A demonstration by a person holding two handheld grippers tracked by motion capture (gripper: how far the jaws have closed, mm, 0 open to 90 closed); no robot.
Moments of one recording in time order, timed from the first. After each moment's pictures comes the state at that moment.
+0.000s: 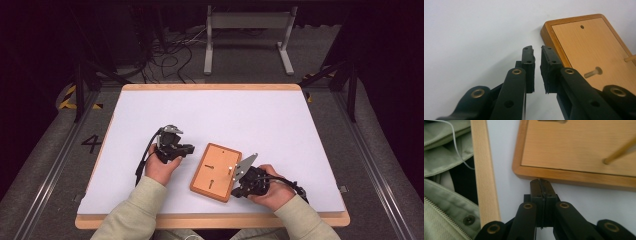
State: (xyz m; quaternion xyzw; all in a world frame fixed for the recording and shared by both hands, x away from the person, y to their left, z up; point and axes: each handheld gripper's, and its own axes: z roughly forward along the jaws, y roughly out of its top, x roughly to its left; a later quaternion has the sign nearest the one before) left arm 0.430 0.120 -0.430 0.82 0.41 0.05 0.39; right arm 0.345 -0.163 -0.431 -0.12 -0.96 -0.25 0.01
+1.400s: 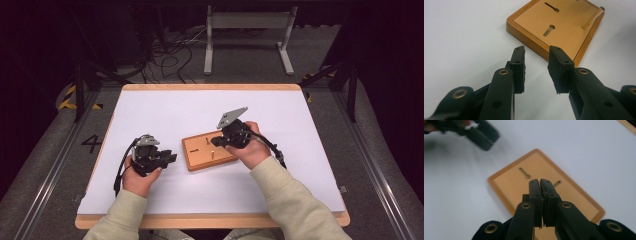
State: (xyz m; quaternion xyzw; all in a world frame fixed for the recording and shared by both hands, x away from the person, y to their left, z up) left arm 0.389 0.170 -0.430 0.81 0.41 0.08 0.41; right arm 0.444 -0.125 -0.366 -0.20 -0.91 -0.35 -0.11
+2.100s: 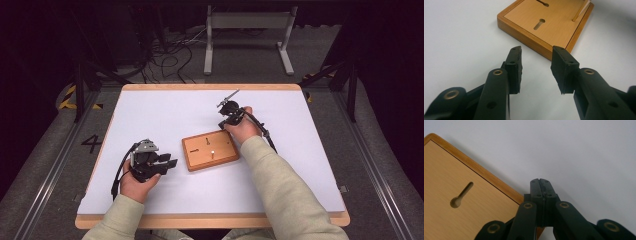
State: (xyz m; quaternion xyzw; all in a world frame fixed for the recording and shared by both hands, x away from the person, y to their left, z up) left arm 0.379 0.172 -0.433 0.82 0.39 0.08 0.42; right arm 0.548 -0.129 -0.417 -0.33 -0.90 -0.26 -0.09
